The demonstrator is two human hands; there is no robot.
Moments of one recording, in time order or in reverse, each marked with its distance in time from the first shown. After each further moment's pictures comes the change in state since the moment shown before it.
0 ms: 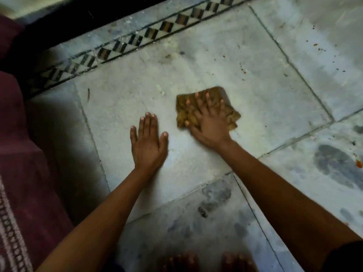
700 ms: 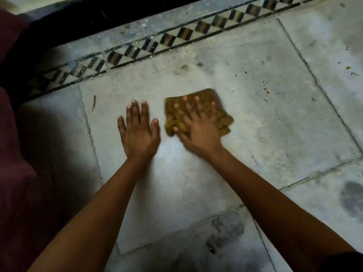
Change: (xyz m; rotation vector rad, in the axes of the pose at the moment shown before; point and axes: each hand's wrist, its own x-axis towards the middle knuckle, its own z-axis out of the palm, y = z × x) left_hand 0.079 -0.034 -0.003 0.053 0.057 -0.164; right_hand 0.063 -0.037 0.012 -0.061 0.042 -0.069
